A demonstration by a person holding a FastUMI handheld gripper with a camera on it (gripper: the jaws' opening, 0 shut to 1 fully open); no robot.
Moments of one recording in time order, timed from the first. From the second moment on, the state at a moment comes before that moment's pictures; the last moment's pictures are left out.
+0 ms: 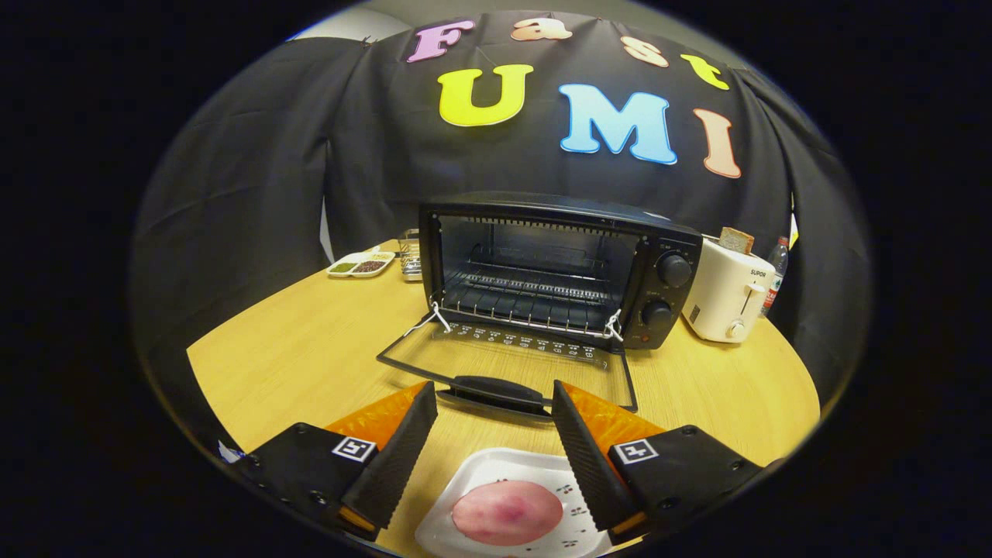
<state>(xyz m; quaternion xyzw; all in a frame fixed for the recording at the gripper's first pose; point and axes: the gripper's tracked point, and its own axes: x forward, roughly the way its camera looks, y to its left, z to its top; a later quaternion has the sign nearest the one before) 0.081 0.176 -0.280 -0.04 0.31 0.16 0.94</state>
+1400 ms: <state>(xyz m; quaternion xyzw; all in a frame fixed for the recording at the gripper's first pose) 0.002 0.083 -0.347 0.15 0.66 0.18 0.72</state>
